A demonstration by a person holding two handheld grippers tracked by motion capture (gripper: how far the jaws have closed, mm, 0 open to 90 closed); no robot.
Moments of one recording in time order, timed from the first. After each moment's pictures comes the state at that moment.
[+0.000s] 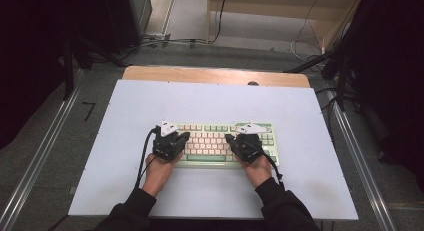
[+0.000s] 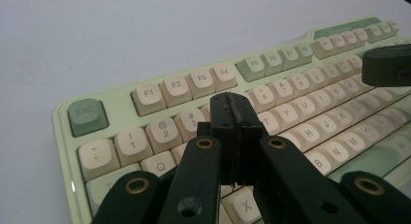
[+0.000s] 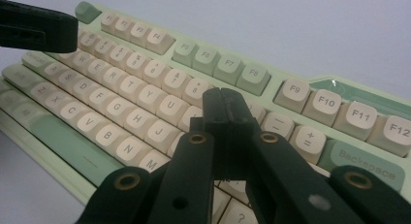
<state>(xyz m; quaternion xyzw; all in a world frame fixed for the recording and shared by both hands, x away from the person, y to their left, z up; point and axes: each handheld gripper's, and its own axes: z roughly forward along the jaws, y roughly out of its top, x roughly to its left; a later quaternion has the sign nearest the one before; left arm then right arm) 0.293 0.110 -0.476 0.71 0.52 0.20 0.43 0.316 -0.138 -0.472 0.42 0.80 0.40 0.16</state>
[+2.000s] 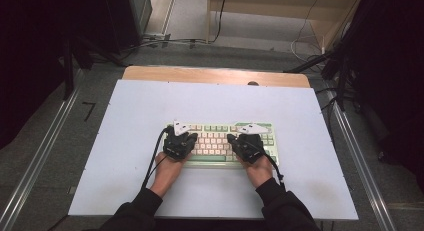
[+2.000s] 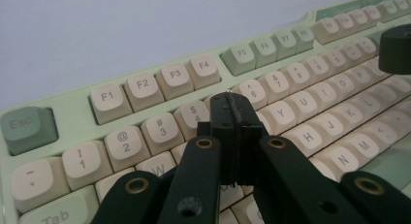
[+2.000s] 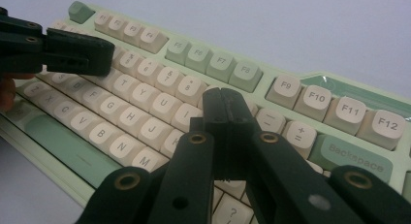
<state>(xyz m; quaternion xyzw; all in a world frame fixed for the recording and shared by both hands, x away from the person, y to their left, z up) 0.303 0.090 -0.487 0.73 0.51 0.20 0.41 0.316 -0.141 -0.473 0.43 0.80 0.40 0.17</state>
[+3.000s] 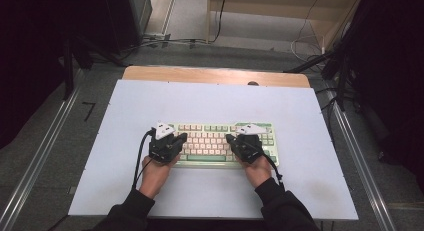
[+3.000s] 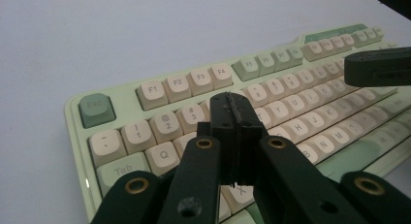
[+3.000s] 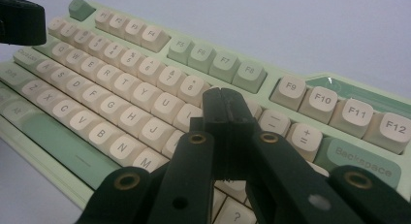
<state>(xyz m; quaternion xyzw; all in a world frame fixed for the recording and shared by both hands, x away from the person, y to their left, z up) 0.280 0.121 -0.472 0.71 0.52 0.20 0.44 0.316 -0.138 -0.475 0.42 0.80 0.40 0.17</state>
